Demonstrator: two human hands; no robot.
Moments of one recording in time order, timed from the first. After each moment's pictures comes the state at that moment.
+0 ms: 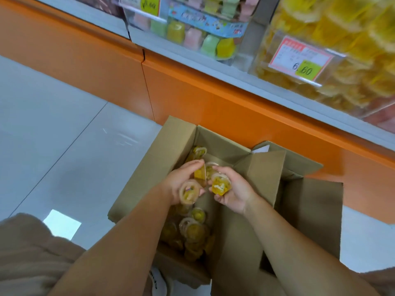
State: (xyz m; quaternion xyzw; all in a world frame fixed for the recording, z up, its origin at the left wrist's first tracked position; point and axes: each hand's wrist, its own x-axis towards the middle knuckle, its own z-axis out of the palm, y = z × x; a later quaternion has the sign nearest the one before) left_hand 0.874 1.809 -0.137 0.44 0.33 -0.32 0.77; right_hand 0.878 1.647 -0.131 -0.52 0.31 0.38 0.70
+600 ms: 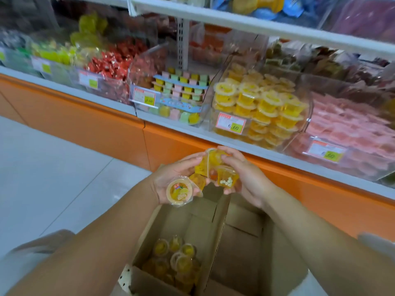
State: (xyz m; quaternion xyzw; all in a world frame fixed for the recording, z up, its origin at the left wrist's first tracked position) left_hand 0.854 1.802 0.055 0.44 0.05 -0.34 0.83; right_hand 0.858 1.607 0.079 -0.67 0.02 0.23 0.70
